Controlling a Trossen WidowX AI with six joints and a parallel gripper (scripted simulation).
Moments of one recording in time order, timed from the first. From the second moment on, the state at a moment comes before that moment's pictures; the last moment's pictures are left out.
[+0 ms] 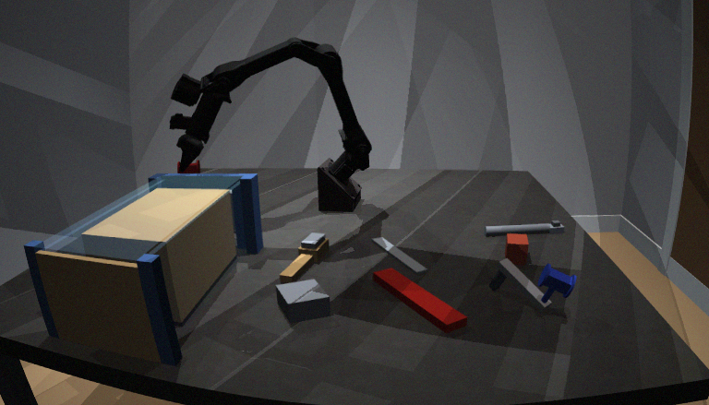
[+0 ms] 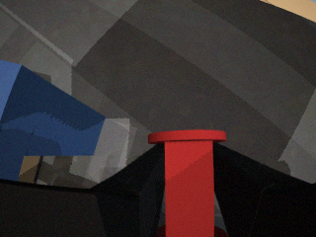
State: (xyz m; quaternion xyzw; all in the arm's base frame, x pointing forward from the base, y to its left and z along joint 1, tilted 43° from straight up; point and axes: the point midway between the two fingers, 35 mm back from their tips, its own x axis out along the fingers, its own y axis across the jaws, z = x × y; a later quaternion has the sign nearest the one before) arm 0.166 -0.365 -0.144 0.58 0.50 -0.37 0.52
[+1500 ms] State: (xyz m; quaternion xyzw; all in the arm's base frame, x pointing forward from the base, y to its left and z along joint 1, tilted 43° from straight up) arm 0.207 -0.350 -0.120 0.58 0.49 -0.37 0.53
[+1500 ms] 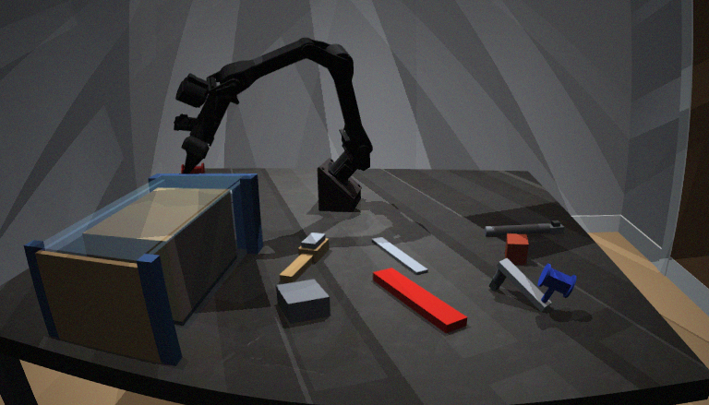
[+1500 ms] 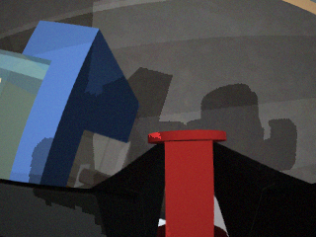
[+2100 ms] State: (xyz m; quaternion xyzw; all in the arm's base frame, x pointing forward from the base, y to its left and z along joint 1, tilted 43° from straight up) arm 0.222 -0.336 -0.106 0.58 0.49 -0.37 0.53
